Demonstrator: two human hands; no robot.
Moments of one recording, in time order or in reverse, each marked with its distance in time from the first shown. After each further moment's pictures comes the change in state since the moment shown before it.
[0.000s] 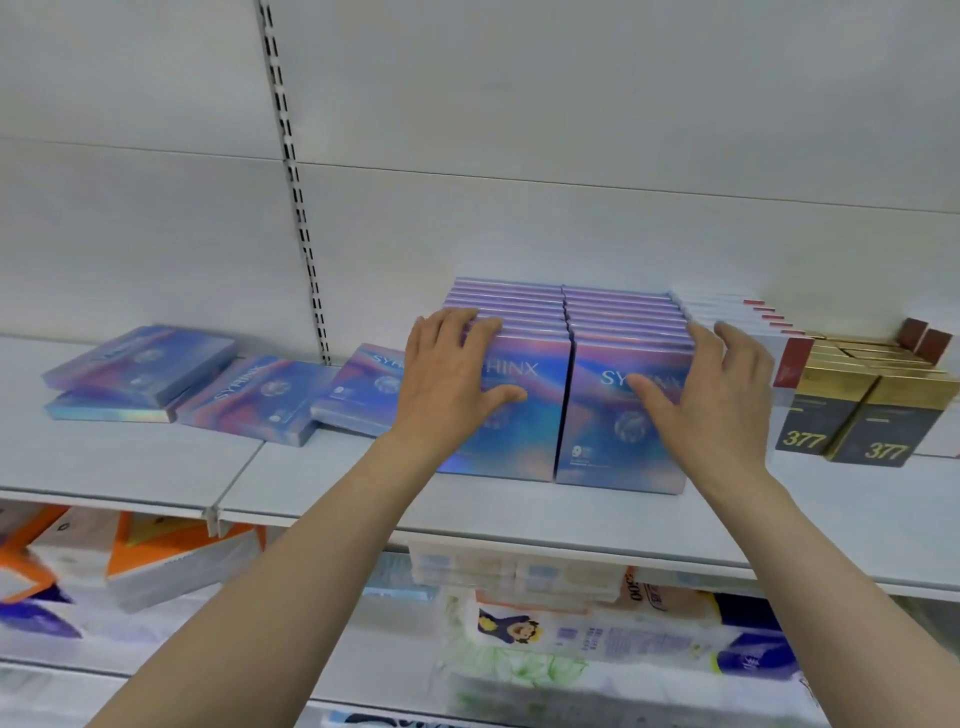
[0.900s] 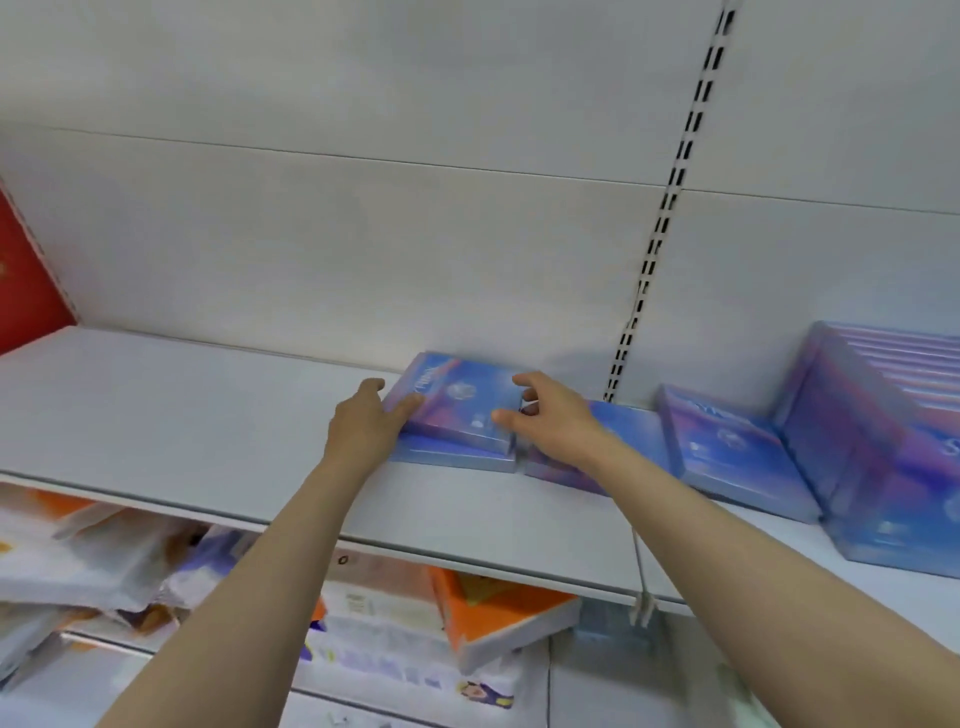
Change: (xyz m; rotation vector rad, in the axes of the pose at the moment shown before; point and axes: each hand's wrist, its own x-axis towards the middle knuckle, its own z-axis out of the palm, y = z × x) left_hand -0.093 -0.465 -0.142 -0.312 -0.283 -0.869; right_hand -0.050 -0.471 0.235 0.488 -0.836 0.002
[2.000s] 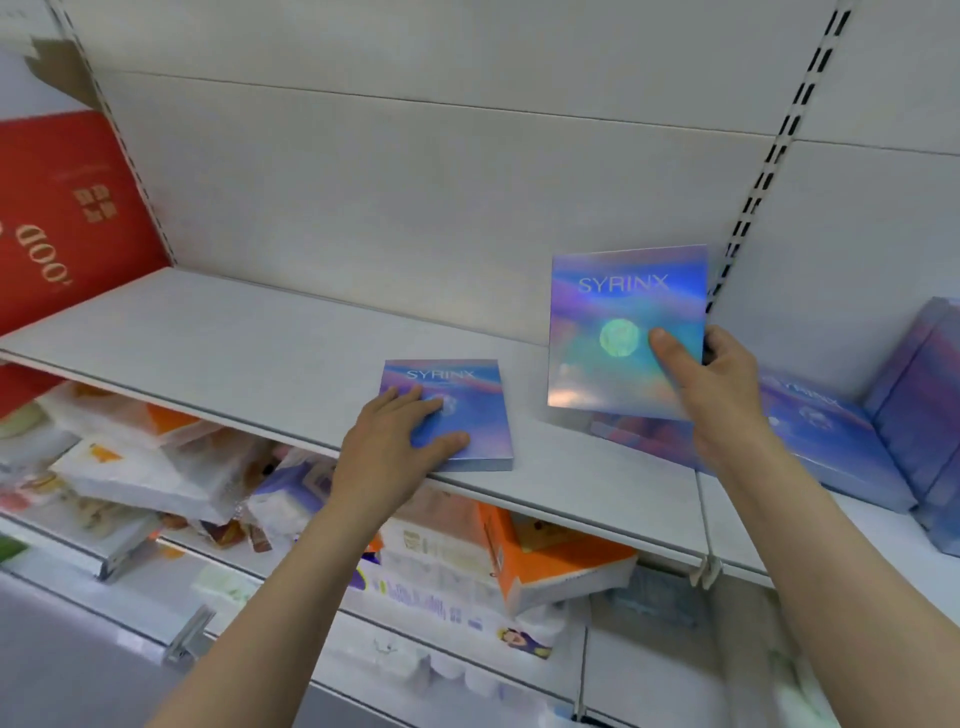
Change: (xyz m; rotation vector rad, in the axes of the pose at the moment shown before) left_hand -0.088 -0.056 -0.025 0.196 0.019 0.222; right_hand -0.042 0.014 -0.026 0.713 0.477 -0.115
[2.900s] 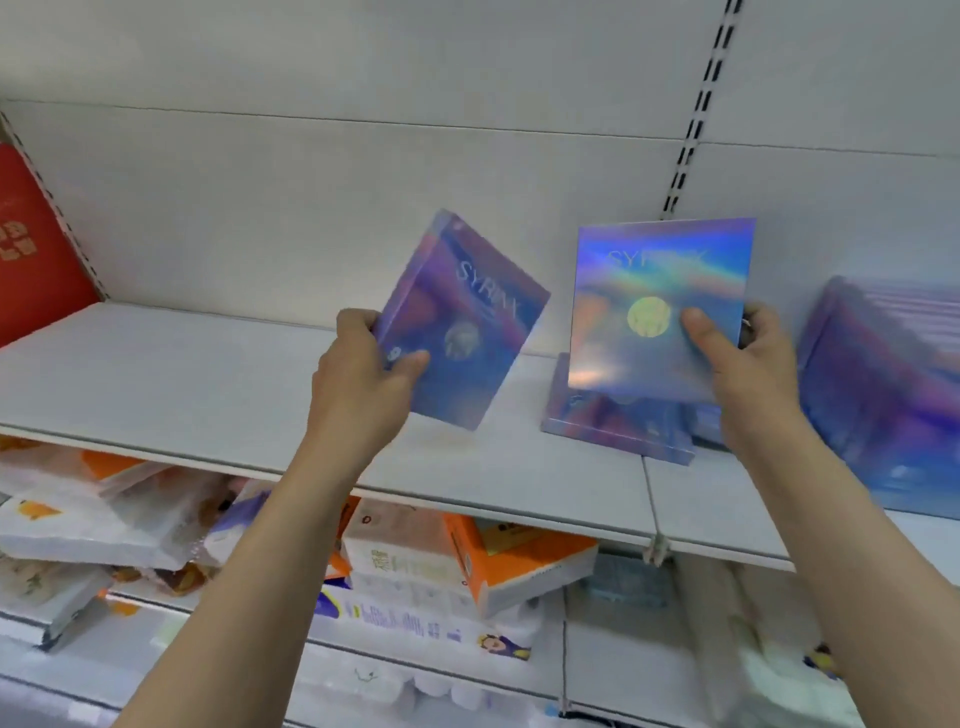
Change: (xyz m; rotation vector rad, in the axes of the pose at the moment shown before) left_hand 0.011 0.096 -0.058 -0.316 0.228 -0.016; right_hand -0.005 -0.026 -0.066 -0.046 0.175 -0.115
